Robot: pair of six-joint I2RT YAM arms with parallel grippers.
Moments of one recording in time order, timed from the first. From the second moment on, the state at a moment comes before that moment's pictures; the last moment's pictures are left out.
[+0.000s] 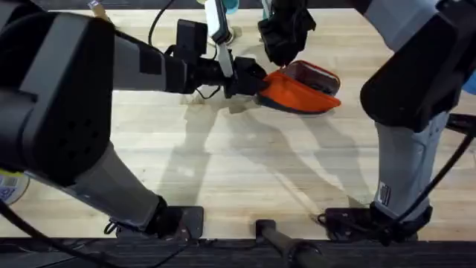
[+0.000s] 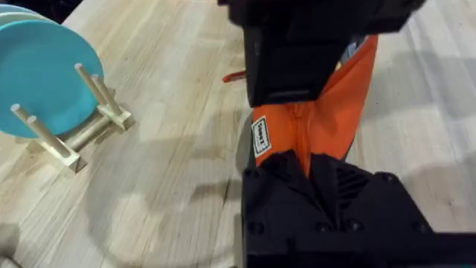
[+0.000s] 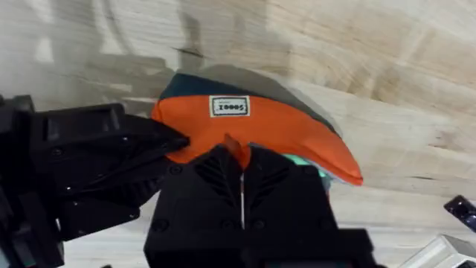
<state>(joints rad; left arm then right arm) -0.24 1.83 0.86 0.25 1.05 0.67 0.52 2.28 2.31 -1.60 0.19 0.24</state>
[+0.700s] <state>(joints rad) -0.24 1.83 0.86 0.25 1.05 0.67 0.47 2.28 2.31 -1.64 0.18 0.24</state>
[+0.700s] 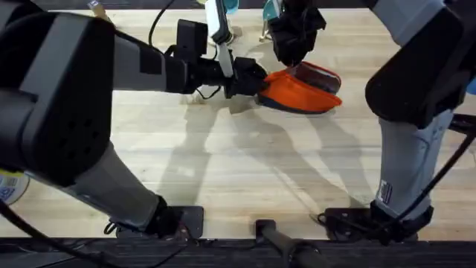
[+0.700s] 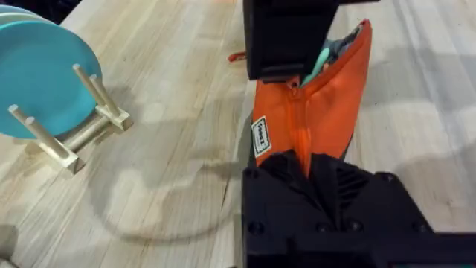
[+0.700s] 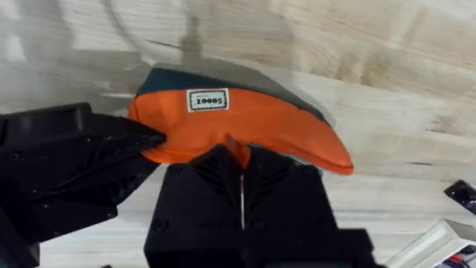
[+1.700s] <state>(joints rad) -0.18 1.84 0.86 0.24 1.11 0.67 0.35 2.19 2.32 -1.70 0.28 0.24</state>
